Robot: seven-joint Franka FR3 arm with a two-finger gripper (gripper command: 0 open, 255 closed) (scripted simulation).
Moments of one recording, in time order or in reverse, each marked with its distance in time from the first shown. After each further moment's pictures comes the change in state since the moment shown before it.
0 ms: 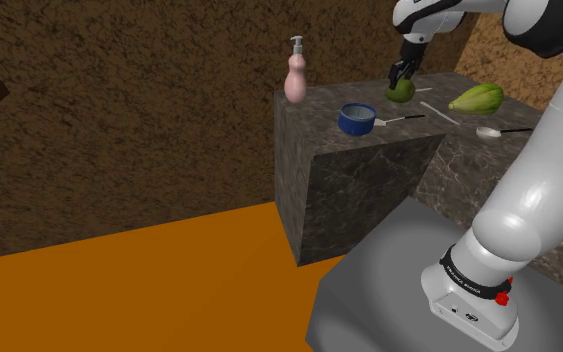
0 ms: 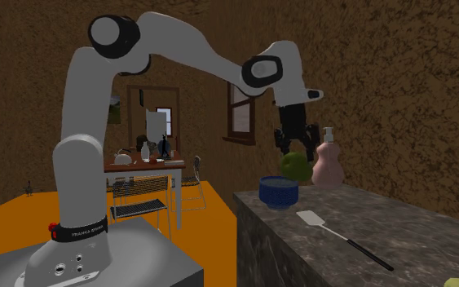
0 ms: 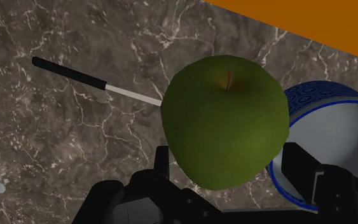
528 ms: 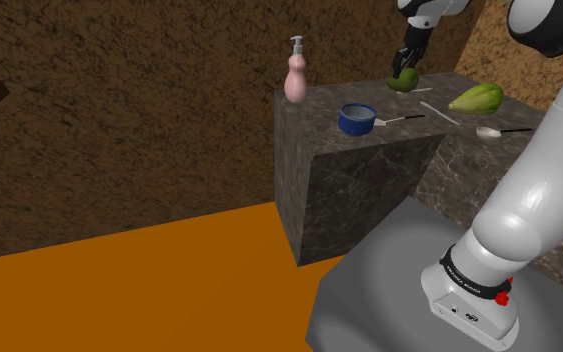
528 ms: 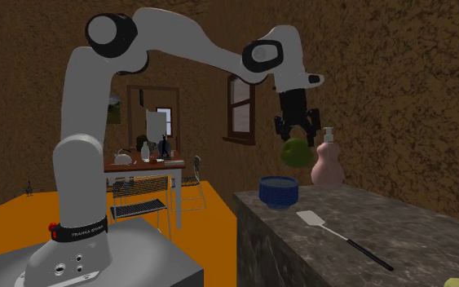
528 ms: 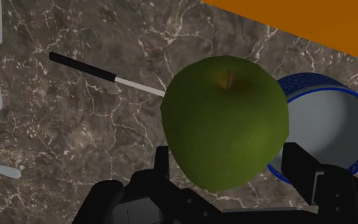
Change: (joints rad) arm 0.001 -0.018 -0.003 0.086 -0.012 -0.102 0.007
